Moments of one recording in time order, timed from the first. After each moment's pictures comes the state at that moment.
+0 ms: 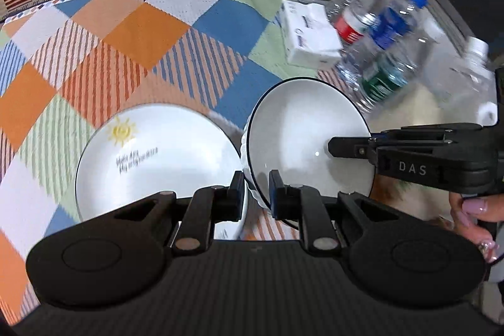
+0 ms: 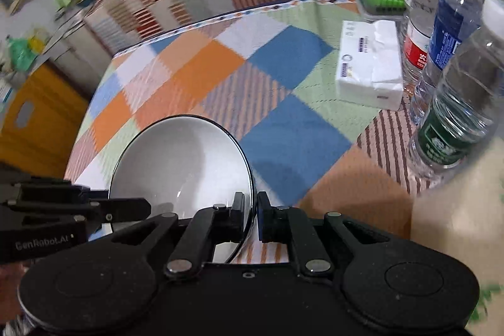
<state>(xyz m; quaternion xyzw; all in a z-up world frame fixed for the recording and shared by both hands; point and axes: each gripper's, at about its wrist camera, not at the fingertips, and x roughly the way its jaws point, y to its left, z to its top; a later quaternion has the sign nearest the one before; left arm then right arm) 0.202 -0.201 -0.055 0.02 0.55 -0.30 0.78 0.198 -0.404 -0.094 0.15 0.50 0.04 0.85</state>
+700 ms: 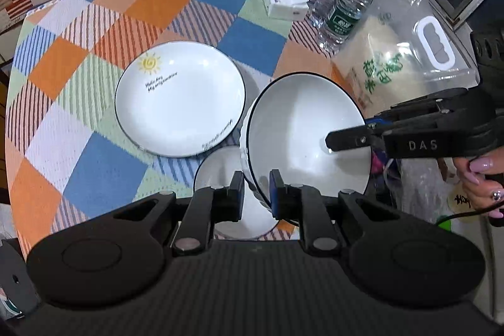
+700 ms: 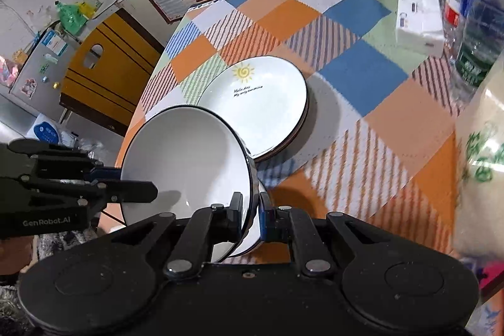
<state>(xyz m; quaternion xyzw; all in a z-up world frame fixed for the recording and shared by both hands) 0.086 -0.113 -0.013 0.07 0.55 -0.33 0.77 0.087 -0.333 -0.062 0.17 0.52 0.12 0.83</state>
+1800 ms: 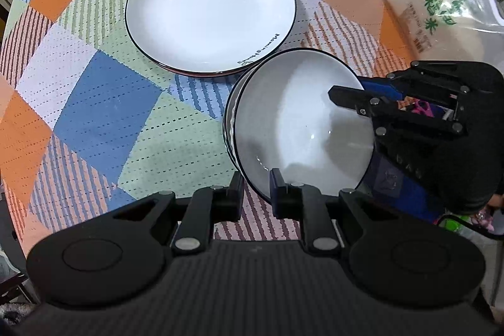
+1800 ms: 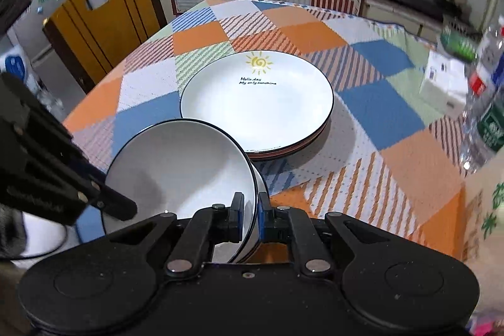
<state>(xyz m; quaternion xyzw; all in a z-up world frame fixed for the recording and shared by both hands) 0.091 -0.104 -0.107 0.10 0.63 -0.27 0.72 0.073 -0.253 -0.130 -0.03 0.45 0.12 0.88</state>
